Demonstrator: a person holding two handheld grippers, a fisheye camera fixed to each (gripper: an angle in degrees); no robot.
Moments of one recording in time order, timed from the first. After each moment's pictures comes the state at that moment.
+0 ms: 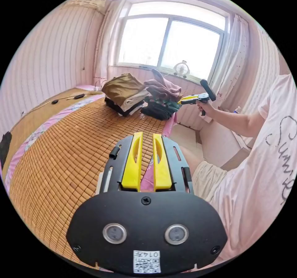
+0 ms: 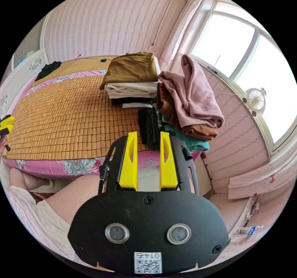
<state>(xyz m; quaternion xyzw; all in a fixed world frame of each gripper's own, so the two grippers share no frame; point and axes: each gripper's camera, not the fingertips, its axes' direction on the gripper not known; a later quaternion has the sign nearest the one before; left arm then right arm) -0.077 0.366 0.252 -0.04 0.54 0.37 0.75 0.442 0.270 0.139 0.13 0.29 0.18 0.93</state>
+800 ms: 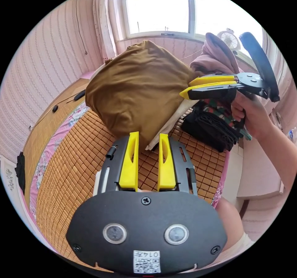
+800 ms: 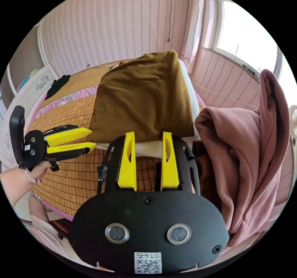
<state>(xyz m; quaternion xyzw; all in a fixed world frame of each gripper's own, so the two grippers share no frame) 0.306 0.291 0.375 -0.12 0.36 0.42 0.82 0.579 0.052 0.155 0.11 0.14 0.17 0.97</state>
